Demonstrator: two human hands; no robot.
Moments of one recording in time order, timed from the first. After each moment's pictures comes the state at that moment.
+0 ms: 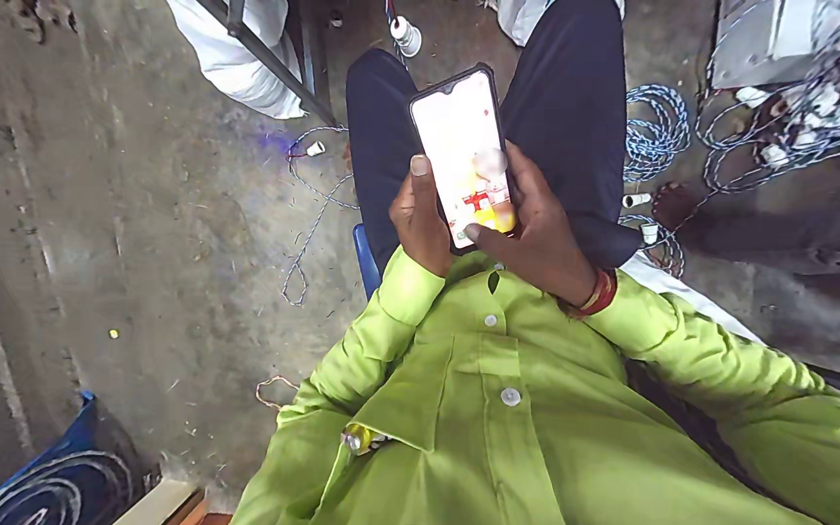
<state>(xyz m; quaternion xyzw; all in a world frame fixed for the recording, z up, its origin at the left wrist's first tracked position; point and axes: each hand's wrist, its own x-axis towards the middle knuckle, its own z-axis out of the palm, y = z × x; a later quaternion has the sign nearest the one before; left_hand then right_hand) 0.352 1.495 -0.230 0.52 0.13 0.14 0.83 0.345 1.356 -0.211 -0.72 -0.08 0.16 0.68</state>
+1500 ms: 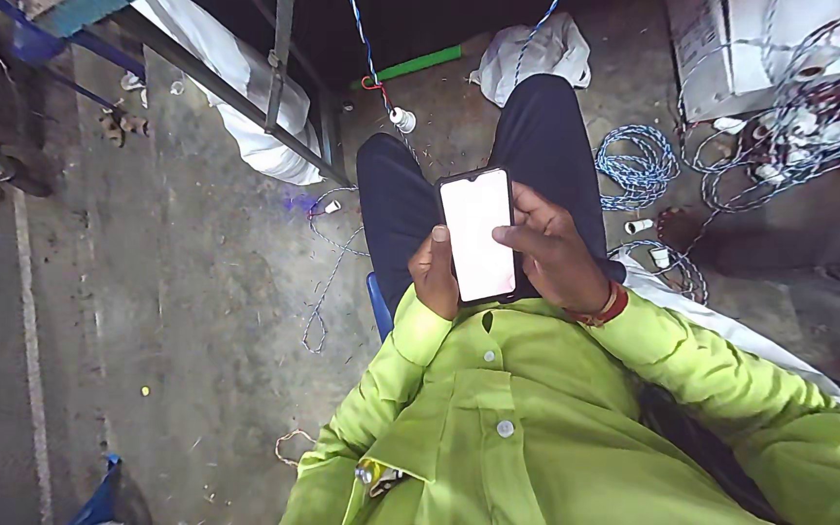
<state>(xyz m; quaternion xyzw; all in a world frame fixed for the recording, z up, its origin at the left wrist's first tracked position) 0.341 1.493 -0.231 0.62 0.07 0.09 0.78 0.368 1.343 -0.191 -0.57 -0.02 0.16 0.80</state>
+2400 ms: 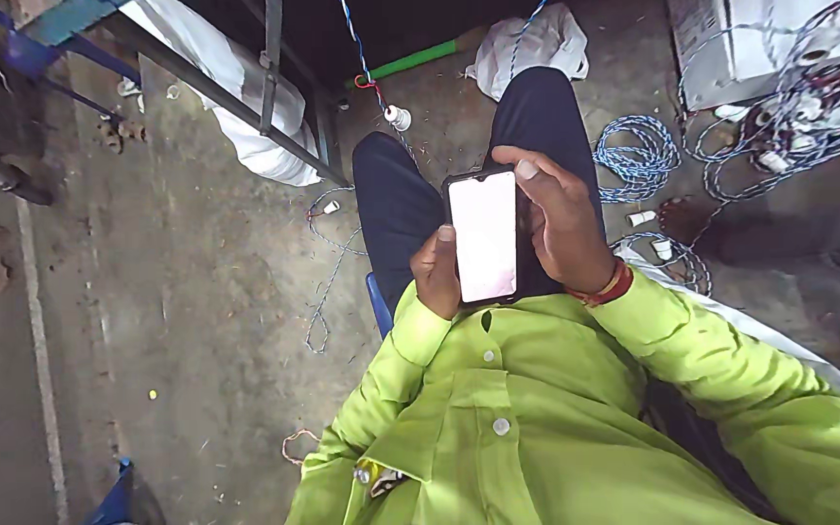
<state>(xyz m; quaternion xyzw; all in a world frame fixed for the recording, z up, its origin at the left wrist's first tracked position) 0.337 1.497 -0.235 0.66 0.02 0.07 0.75 0.395 1.339 -0.195 -0.65 -0.03 0.06 0.76</state>
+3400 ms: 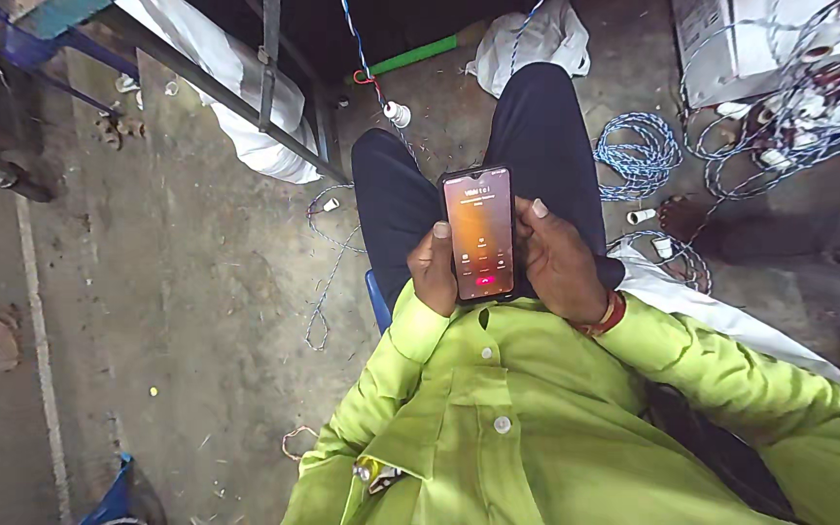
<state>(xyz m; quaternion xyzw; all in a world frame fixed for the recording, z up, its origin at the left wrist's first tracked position) 0.336 1.500 -0.237 0.63 0.03 0.04 0.78 0.348 1.336 -0.212 -0.53 0.03 0.14 0.83</state>
